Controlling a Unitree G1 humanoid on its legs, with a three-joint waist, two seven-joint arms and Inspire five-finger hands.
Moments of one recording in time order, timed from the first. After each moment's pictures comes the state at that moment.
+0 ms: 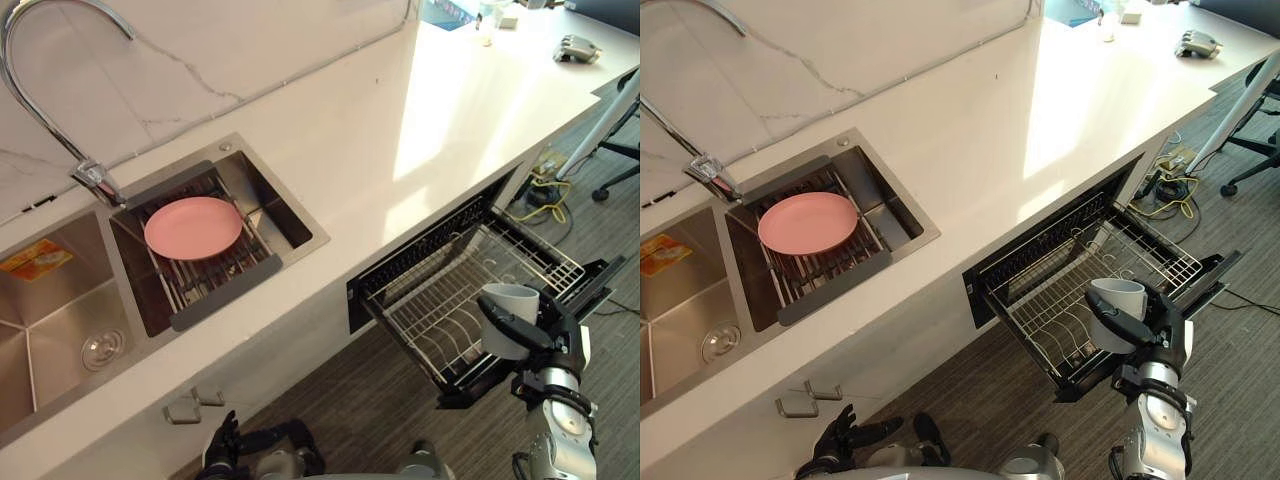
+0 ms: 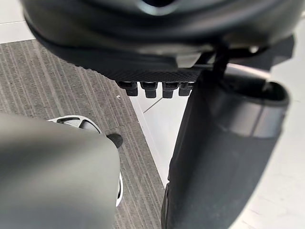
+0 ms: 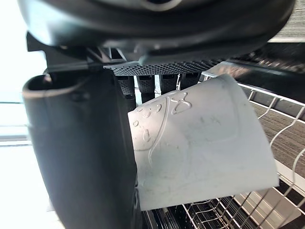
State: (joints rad) left arm 0.20 0.10 0.01 0.82 -0.24 -0.03 0.07; right arm 0.06 -0.25 -0.43 0.29 0.27 -0.09 -0.10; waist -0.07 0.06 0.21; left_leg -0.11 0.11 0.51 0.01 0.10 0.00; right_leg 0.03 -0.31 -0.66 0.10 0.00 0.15
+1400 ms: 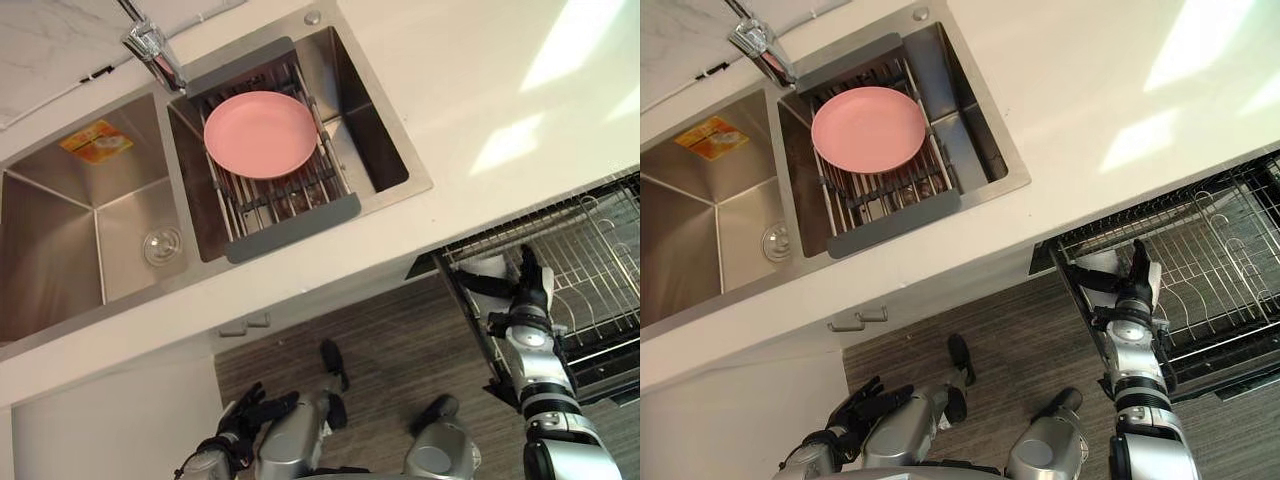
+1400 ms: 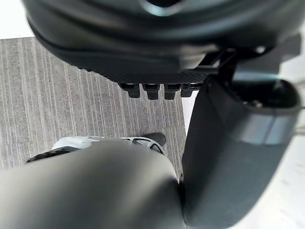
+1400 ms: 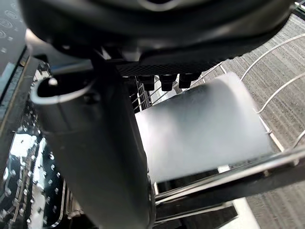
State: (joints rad) left arm 0.11 0.15 -0.01 0.83 -0.29 0.02 -0.18; right arm -0.30 -0.36 -0.21 0.66 0.06 -0.04 -0.31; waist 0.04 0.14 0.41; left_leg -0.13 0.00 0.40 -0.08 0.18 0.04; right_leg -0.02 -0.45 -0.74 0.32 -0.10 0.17
